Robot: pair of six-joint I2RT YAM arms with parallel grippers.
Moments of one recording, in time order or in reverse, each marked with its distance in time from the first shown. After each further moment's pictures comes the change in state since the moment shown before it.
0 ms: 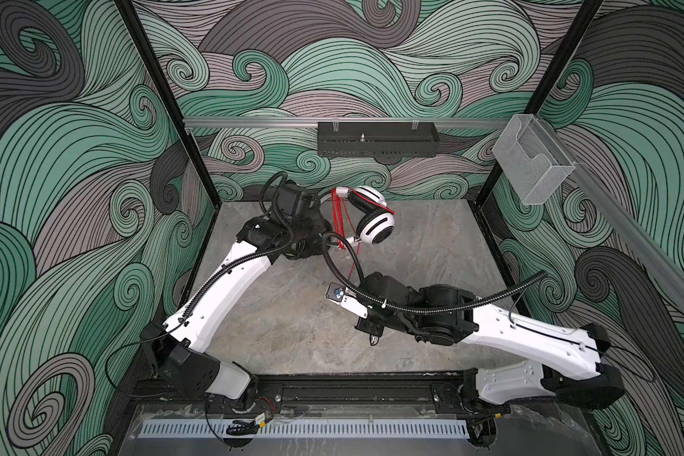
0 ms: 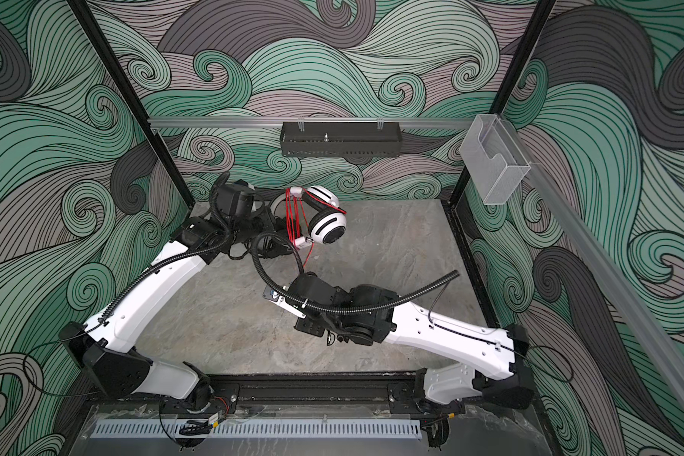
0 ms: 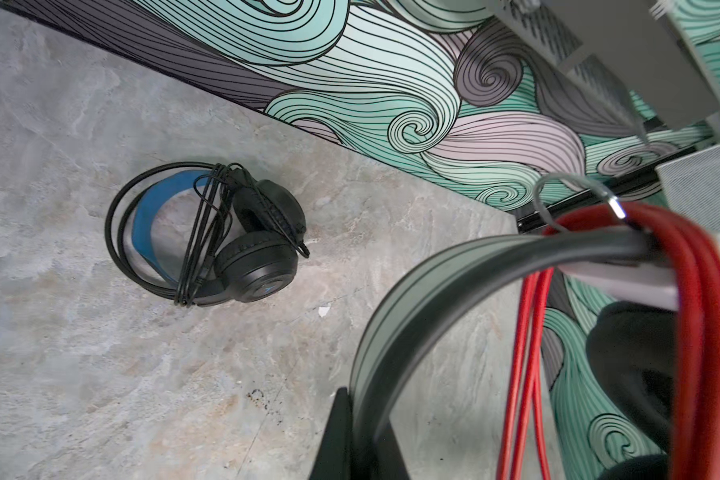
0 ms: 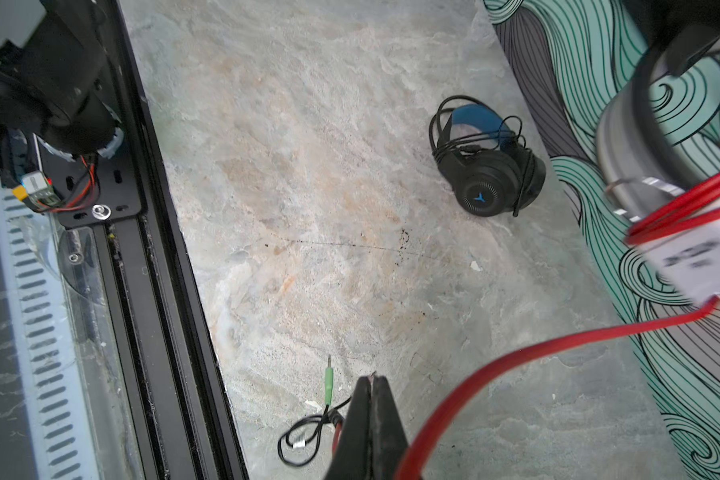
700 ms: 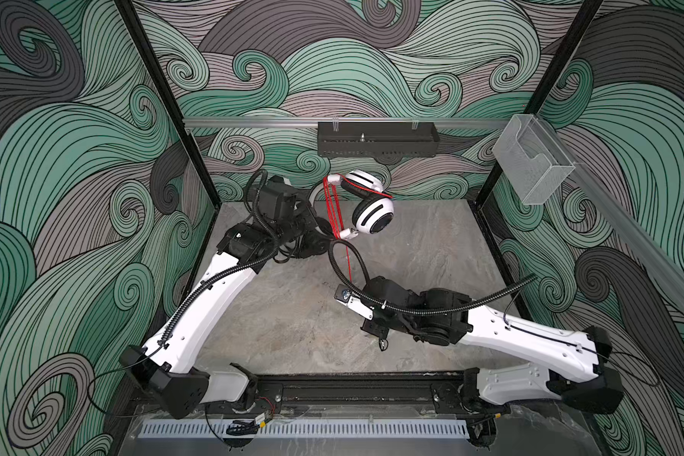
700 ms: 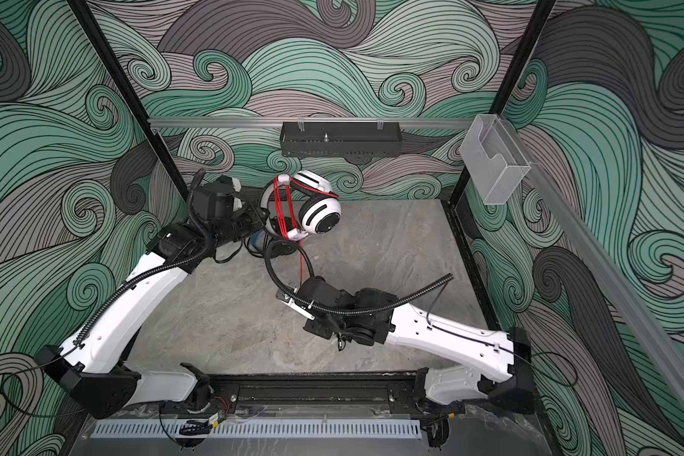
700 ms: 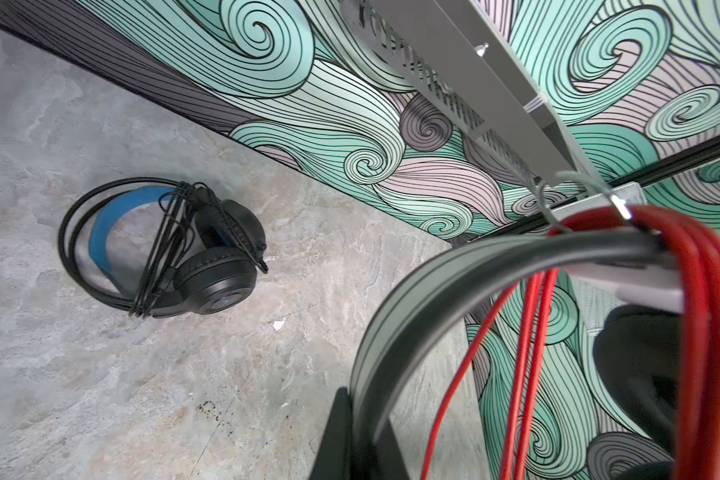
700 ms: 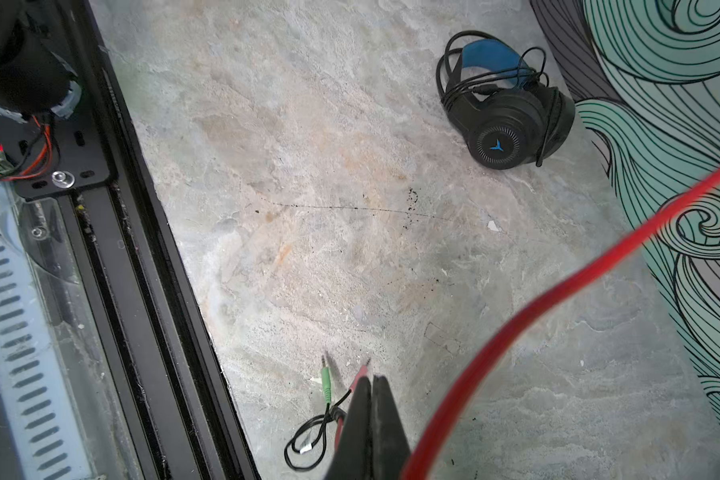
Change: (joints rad) left arm 0.016 -0.108 -0.041 0.059 0.005 -0.053; right arm -0.043 -0.039 -0.092 0.033 -0.034 0.035
